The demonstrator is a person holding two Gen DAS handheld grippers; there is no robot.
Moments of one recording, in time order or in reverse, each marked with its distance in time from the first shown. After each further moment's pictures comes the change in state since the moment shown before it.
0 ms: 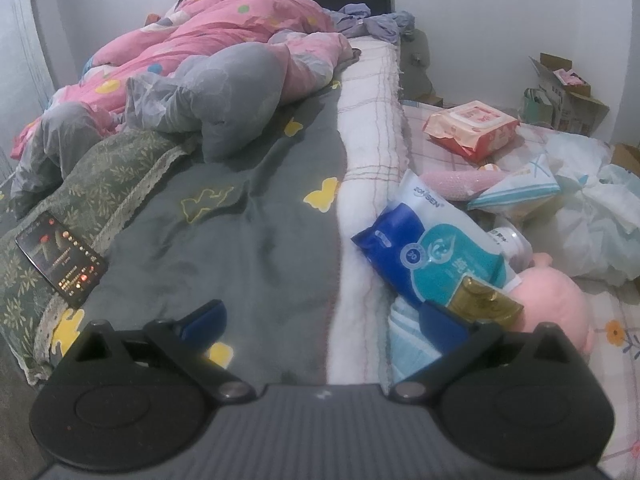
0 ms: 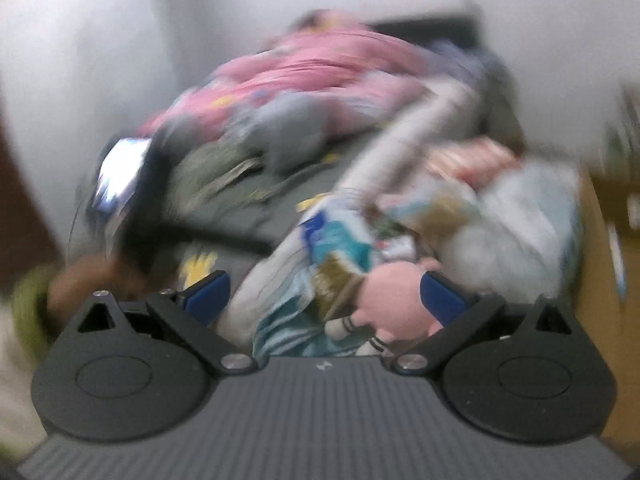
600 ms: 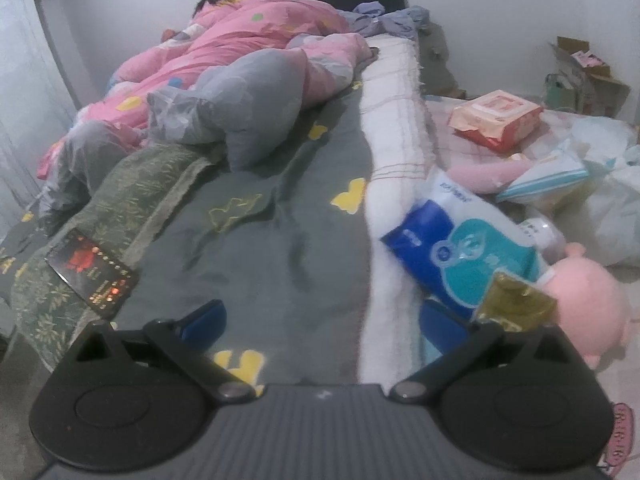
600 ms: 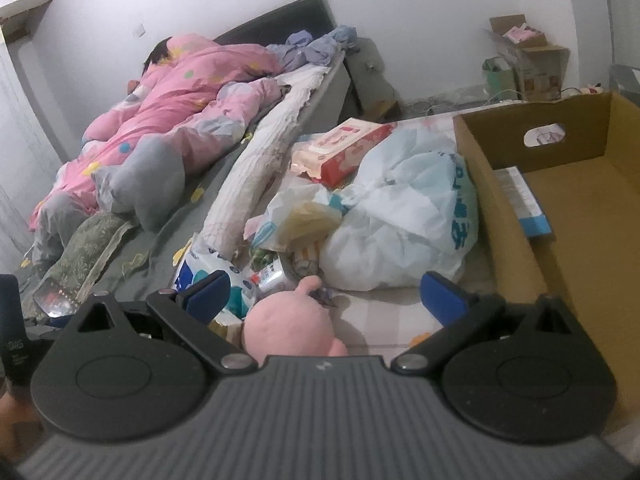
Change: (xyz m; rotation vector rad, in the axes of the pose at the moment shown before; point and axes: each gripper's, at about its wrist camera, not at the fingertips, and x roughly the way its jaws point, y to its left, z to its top) left arm 0.005 -0.008 -0.001 0.052 -0.007 0.128; right arm 0.033 -0.048 0.014 0.145 -0.039 -0.295
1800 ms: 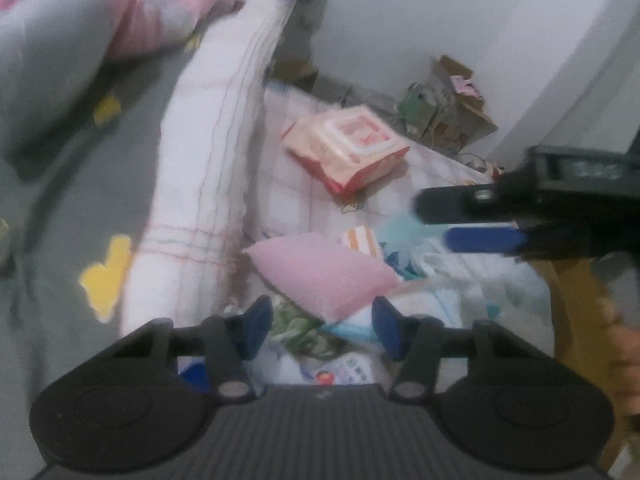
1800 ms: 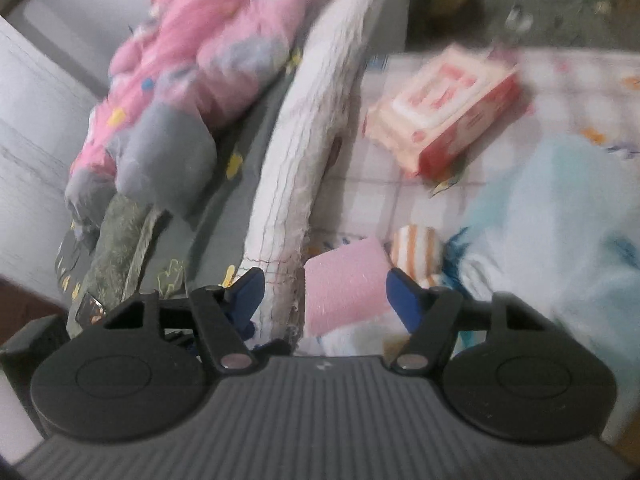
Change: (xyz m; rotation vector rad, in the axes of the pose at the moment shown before) left arm 0.127 -0.042 0.122 -0.184 0.205 -0.687; right arm 0.238 0.040 0.170 0.066 0.446 0.233
